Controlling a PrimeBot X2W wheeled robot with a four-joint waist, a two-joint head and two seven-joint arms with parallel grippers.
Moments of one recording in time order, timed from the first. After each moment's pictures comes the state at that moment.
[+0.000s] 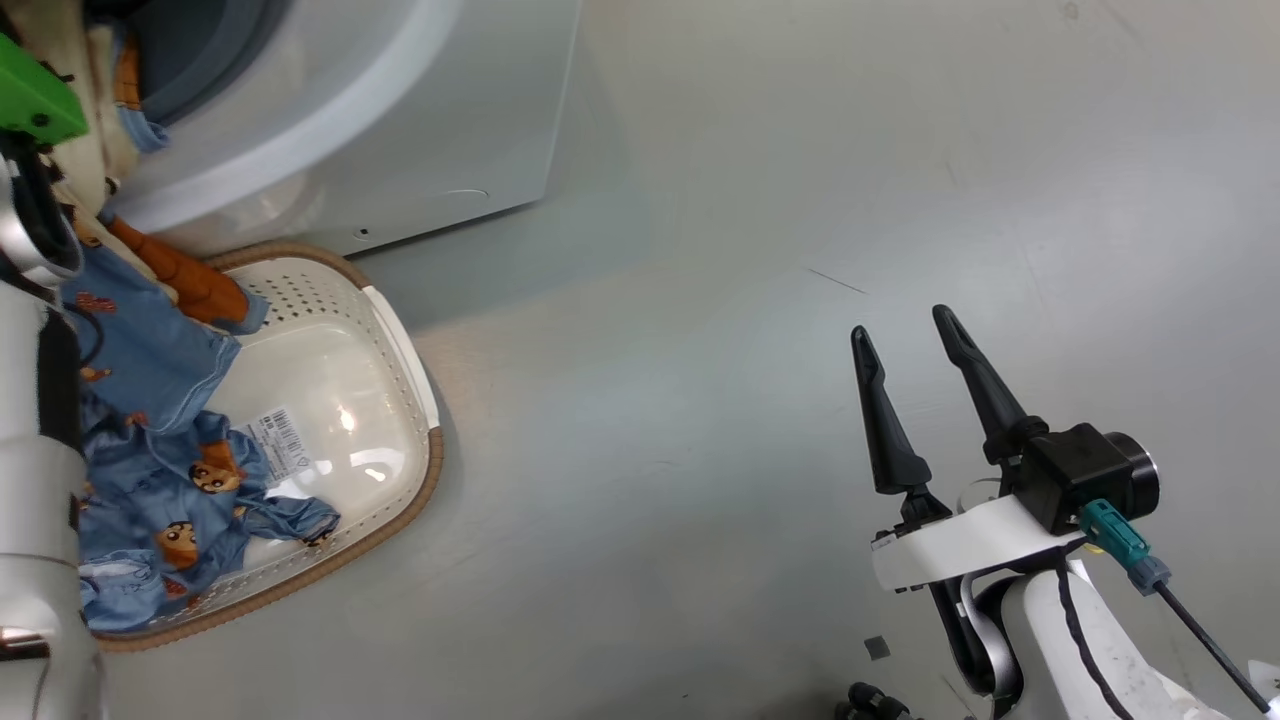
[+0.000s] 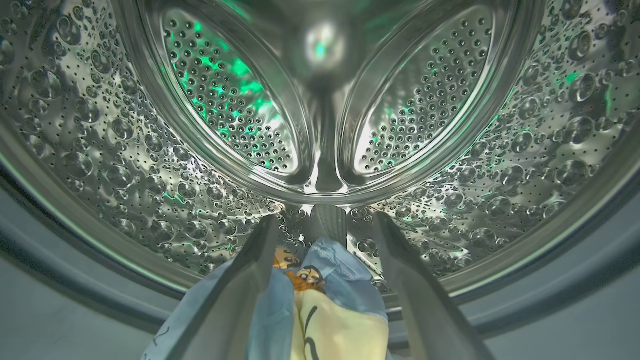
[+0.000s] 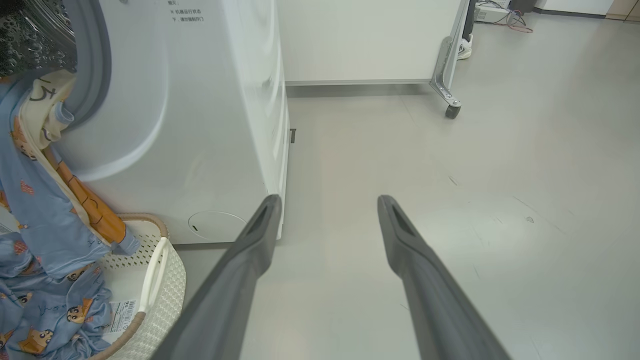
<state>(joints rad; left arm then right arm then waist) -0.98 0.25 -0.05 0.74 -0.42 0.09 -0.20 -0.16 -0.04 0.31 0.07 0.18 0.02 -0.26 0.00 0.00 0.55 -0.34</state>
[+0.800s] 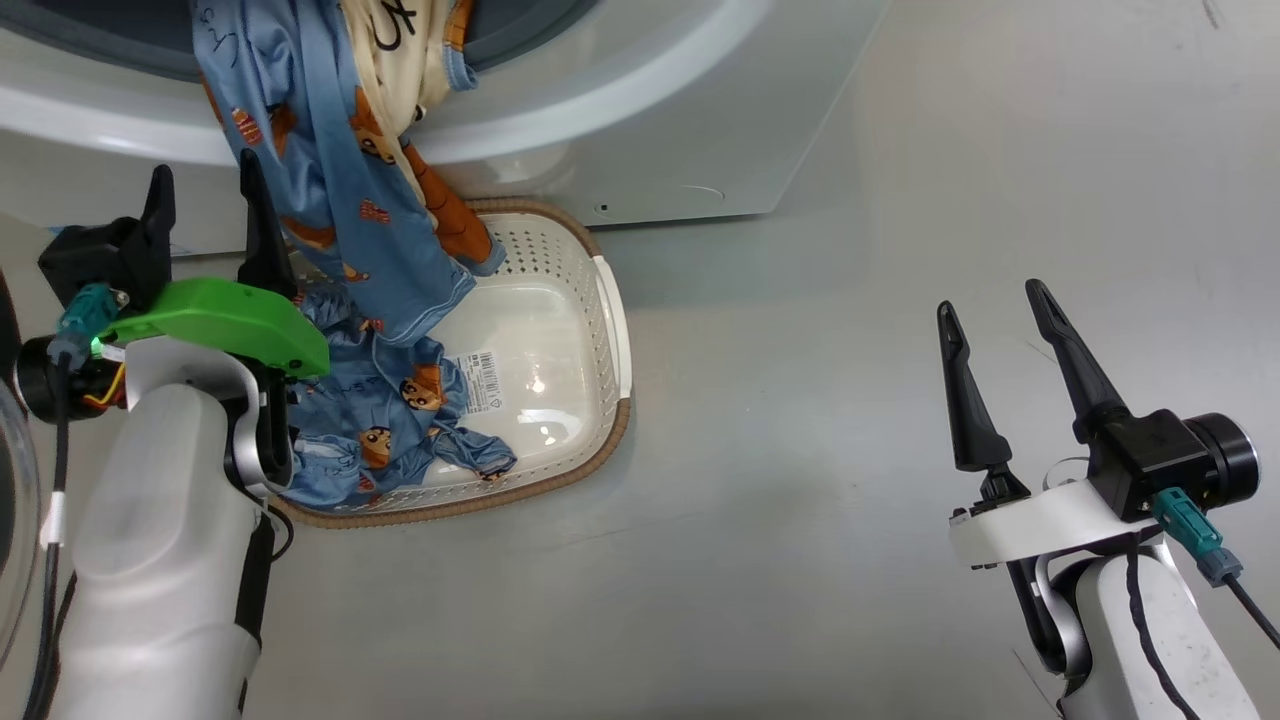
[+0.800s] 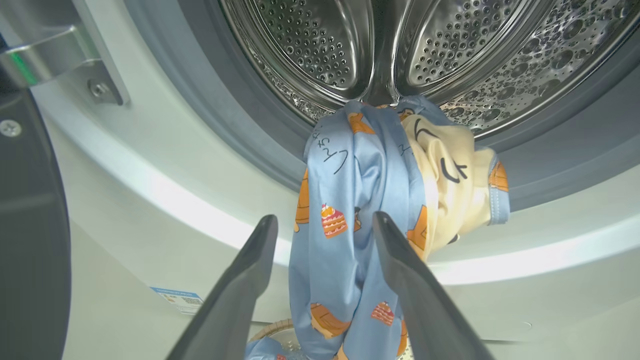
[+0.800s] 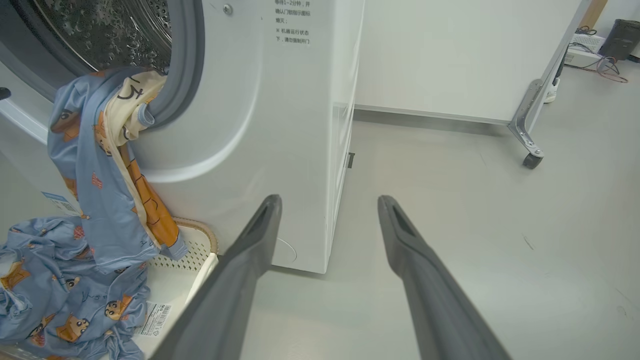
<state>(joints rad) -0.65 0.11 -0.13 0.62 -0.43 0.03 -0.25 -0.15 -0.10 0.20 0.06 0.10 0.04 -0.26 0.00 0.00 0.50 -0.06</state>
